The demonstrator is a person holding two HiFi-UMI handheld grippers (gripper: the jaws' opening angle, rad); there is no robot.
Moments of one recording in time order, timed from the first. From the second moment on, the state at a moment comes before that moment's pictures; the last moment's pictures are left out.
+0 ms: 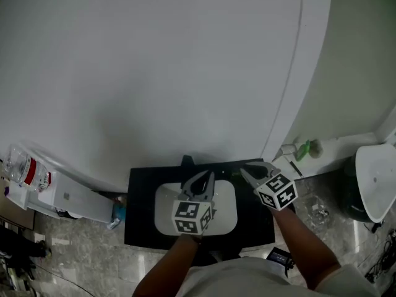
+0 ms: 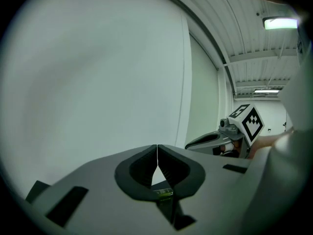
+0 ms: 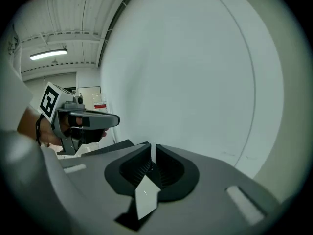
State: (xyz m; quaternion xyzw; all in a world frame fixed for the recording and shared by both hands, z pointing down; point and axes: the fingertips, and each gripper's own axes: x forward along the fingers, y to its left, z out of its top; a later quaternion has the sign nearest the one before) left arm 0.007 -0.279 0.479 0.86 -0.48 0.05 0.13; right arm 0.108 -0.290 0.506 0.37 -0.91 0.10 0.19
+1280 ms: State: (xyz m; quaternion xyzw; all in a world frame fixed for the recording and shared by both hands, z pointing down) left arm -0.078 -0.381 0.584 0.83 -0.50 0.10 0.22; right arm 0.032 -0.410 0.846 0.06 -0.77 0.14 0.62
